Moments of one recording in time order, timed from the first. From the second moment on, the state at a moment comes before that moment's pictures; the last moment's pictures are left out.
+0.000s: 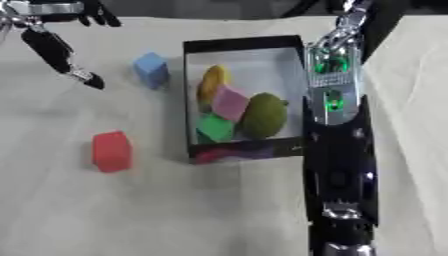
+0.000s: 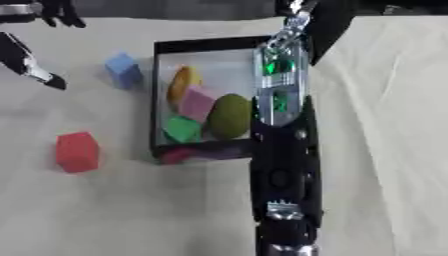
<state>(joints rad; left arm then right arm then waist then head) -0.85 0.74 -0.23 -1.28 -0.47 -0.17 -0.79 -0.93 0.35 -0.31 -1.46 0.88 0.35 -0.69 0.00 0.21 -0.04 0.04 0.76</state>
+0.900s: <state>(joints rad) -0.50 1.09 -0.31 -1.97 -0.18 0.32 -0.61 -0.93 0.33 -0.31 -1.43 0.85 0.35 -0.70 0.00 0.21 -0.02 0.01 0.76</state>
